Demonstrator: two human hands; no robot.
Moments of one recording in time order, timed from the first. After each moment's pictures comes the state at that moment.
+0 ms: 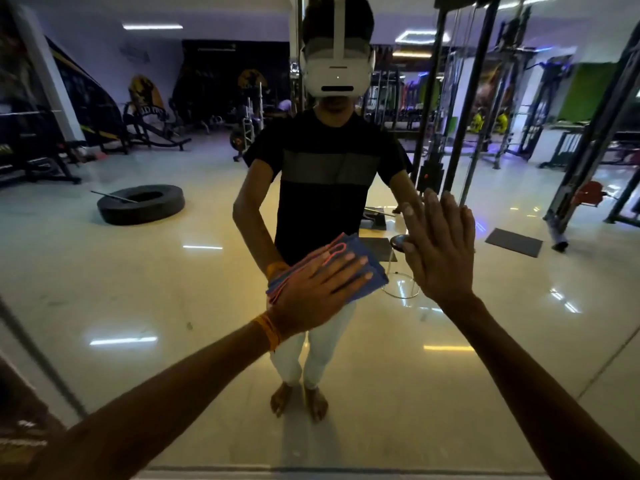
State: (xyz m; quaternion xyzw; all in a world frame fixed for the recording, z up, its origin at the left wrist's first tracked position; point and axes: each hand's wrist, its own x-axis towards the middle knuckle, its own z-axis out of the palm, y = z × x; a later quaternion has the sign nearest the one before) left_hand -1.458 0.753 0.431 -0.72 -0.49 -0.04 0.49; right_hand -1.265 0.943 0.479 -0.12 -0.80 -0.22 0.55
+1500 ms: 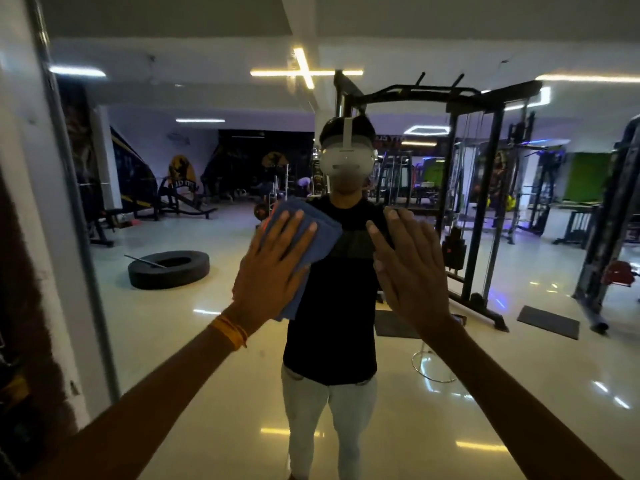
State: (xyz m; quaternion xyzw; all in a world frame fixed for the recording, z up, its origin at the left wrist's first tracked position) left_hand -1.659 0.583 0.595 -0.55 -0.60 -0.24 0.53; right_hand -1.456 0.768 0.601 -0.06 -0.78 -0.22 0.58
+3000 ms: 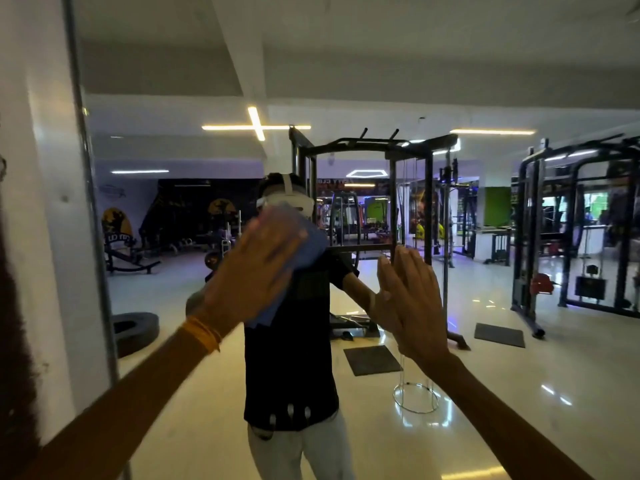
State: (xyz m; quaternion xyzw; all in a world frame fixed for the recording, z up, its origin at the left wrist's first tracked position) left_hand -1.739 0.508 0.697 -0.58 -0.52 -0.14 0.61; right_hand -1.500 0.716 0.604 -0.19 -0.78 -0.16 0.57
